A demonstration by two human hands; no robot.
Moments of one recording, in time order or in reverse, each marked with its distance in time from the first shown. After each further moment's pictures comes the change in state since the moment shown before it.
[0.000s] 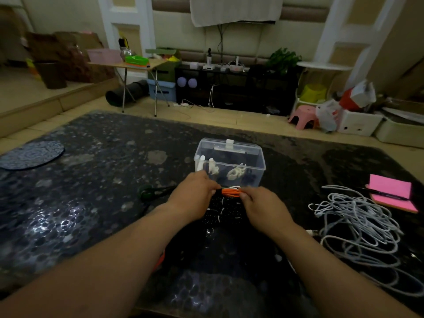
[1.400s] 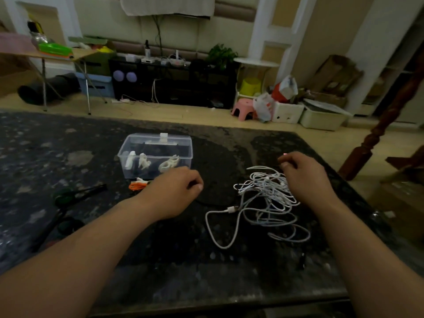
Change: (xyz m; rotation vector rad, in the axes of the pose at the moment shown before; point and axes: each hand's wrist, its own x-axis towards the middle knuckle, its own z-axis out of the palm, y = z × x) left_hand 0.012 0.122 -0.005 -0.191 -0.073 0.218; right_hand -0.077 0.151 -0.164 0.068 0.407 0.385
